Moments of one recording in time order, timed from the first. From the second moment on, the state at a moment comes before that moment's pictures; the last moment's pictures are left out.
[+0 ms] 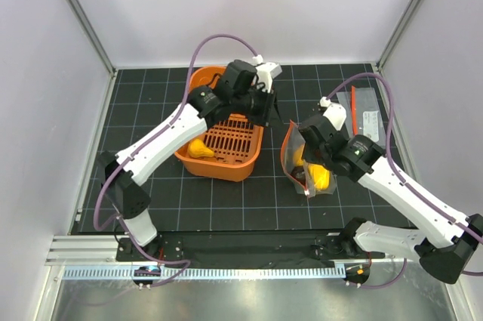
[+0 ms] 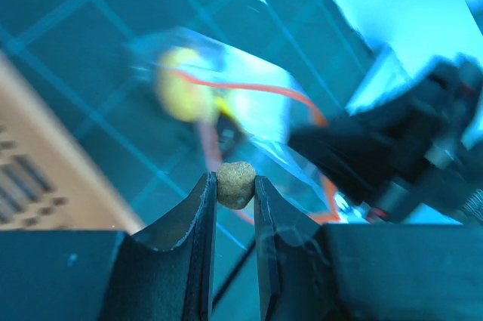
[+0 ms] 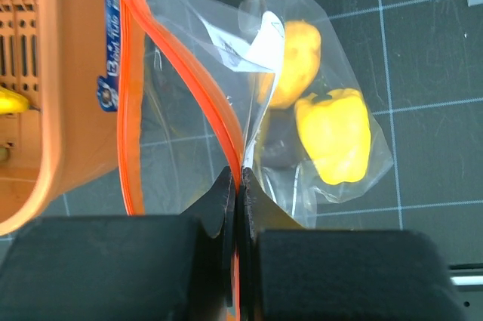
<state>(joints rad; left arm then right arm) -0.78 1.74 1.80 -0.68 0.33 -0.39 0.75 1.07 1.13 -0.98 0.50 0.81</state>
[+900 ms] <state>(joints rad) -0.89 1.75 1.71 -0.66 0.31 -0.52 0.75 1.05 1.17 -1.00 0.50 0.87</state>
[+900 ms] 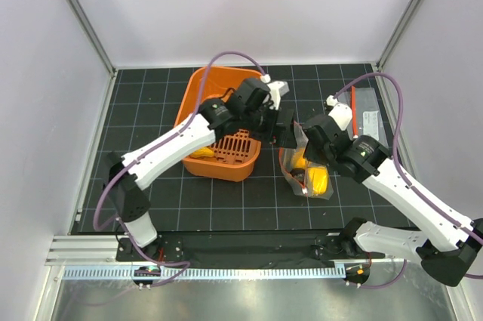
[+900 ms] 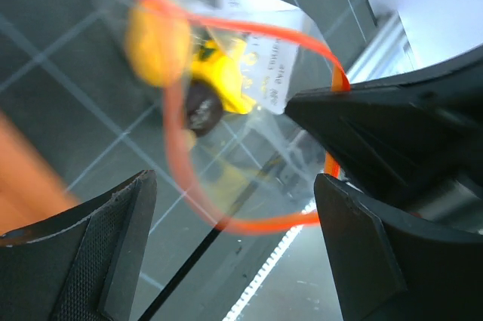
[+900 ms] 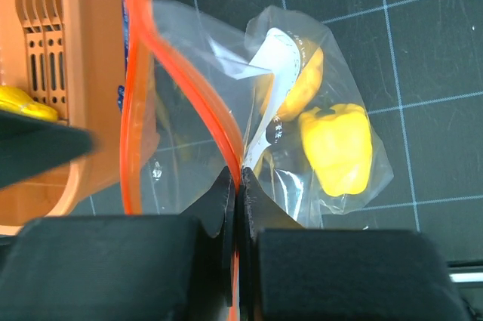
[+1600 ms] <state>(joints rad) -0.62 1.73 1.75 -1.24 -0.05 -0.49 0.74 1.05 1.14 -1.00 0.49 0.83</state>
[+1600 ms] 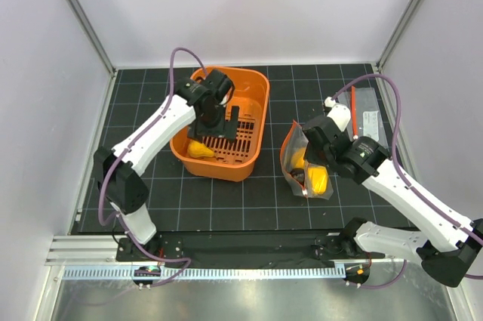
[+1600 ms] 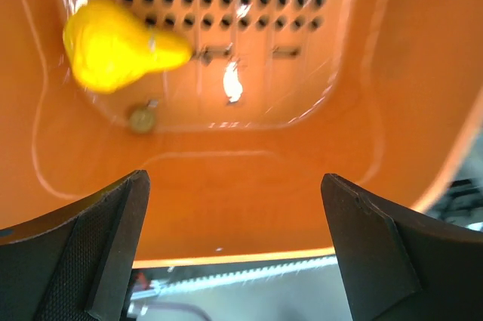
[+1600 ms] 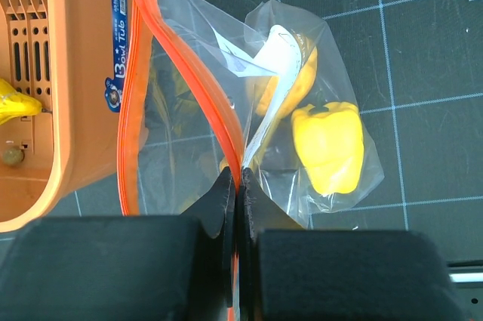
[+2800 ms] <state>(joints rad) -0.61 1.99 1.66 -1.13 -0.40 -0.37 0.71 1.05 1.13 -0.99 0.49 0.81</state>
